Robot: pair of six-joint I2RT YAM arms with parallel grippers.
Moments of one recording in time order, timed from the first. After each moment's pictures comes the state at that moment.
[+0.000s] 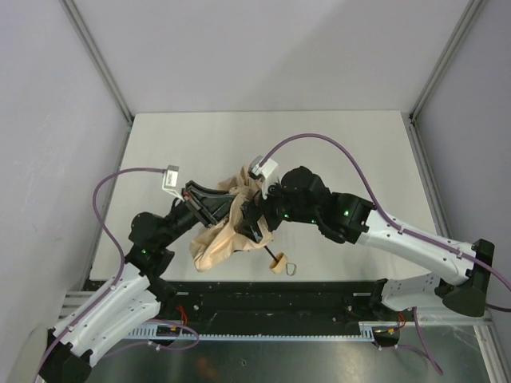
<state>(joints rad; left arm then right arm) -0.58 0.63 0.44 0.57 0.39 -0.91 1.11 1.28 1.30 -0.44 -0.06 0.24</state>
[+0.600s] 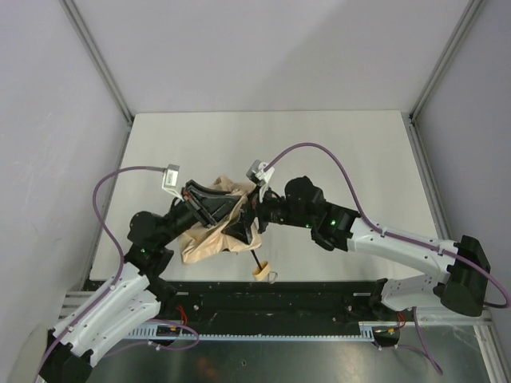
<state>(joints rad) -0.57 0.64 0.46 0.57 0.45 -0.92 1.08 1.29 1.05 0.06 -0.24 0.30</state>
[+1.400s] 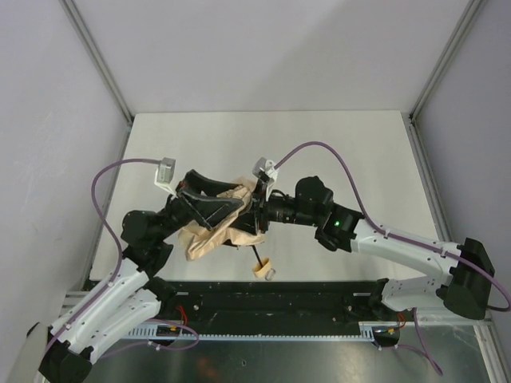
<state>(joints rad) -0.57 0.68 0.53 0.67 0.51 -0.96 1.06 1.26 1.01 0.27 -0.38 0.37</state>
